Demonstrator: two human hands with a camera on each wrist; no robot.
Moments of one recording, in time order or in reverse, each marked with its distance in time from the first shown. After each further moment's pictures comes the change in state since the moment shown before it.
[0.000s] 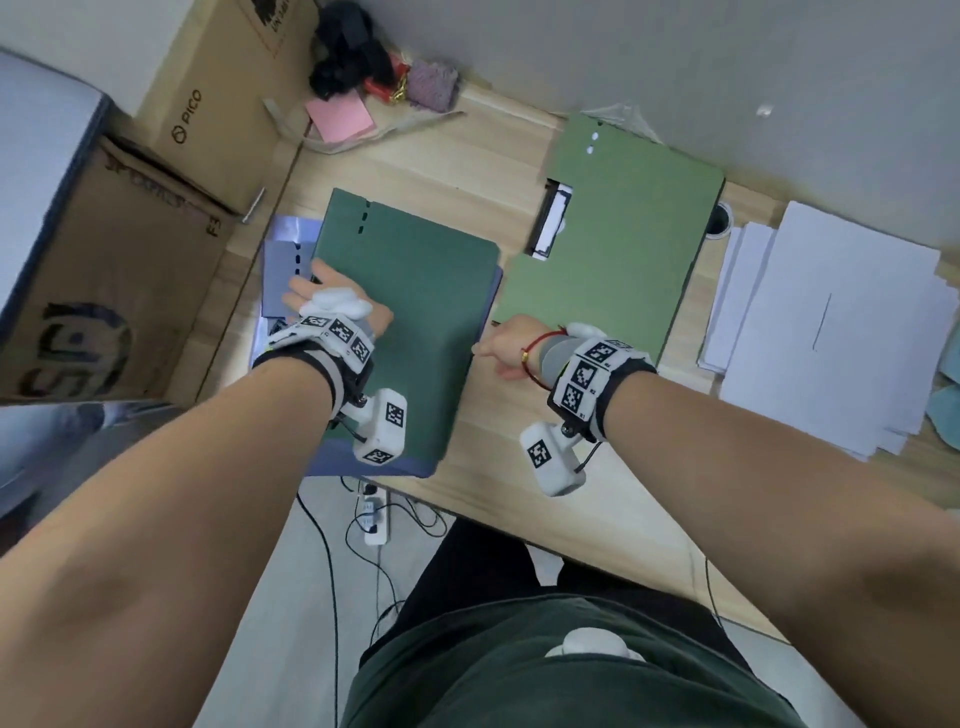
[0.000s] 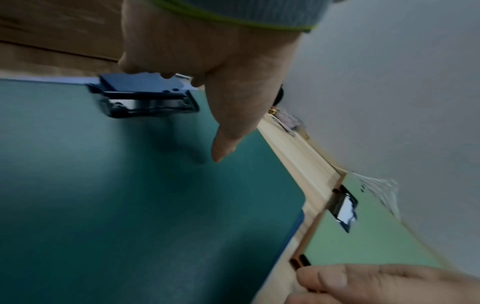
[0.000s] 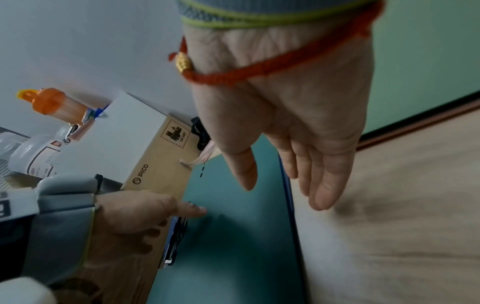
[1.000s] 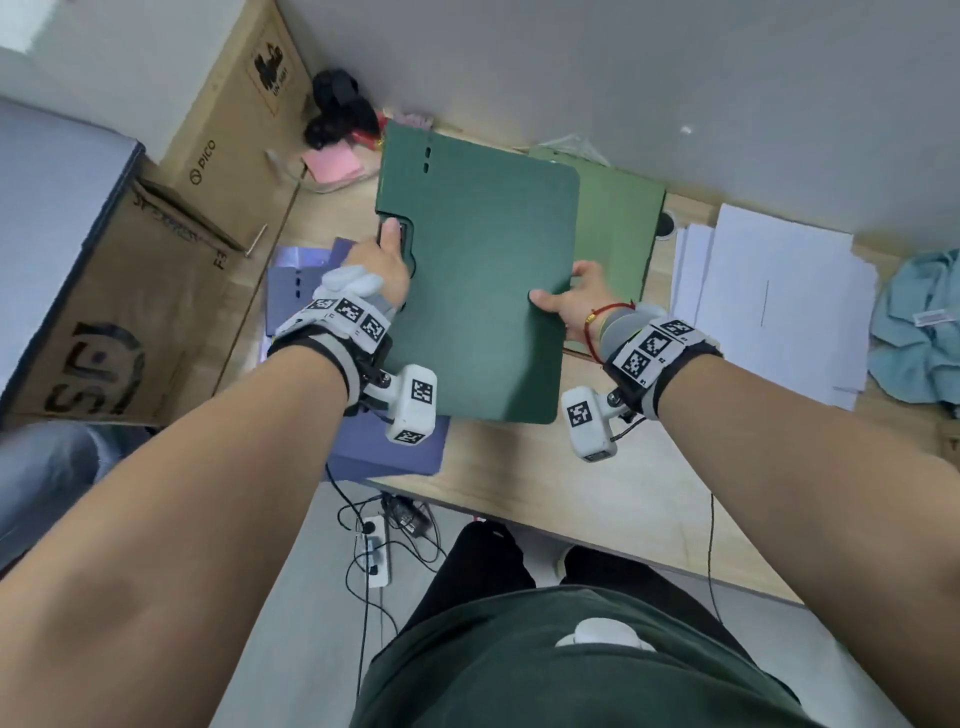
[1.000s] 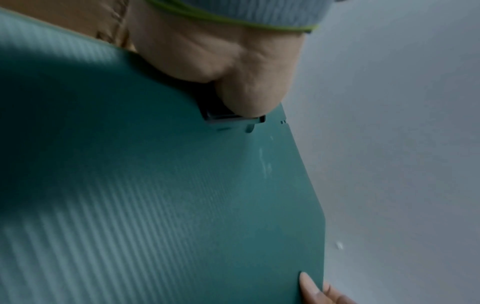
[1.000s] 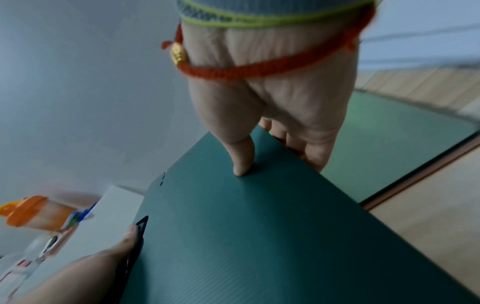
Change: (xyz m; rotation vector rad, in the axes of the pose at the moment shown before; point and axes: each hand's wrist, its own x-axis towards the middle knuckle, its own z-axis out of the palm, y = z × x) left_hand -0.063 0.032 -0.043 -0.255 0.114 0.262; right_hand -0.056 0.051 -0.057 0.711 0.435 -0.206
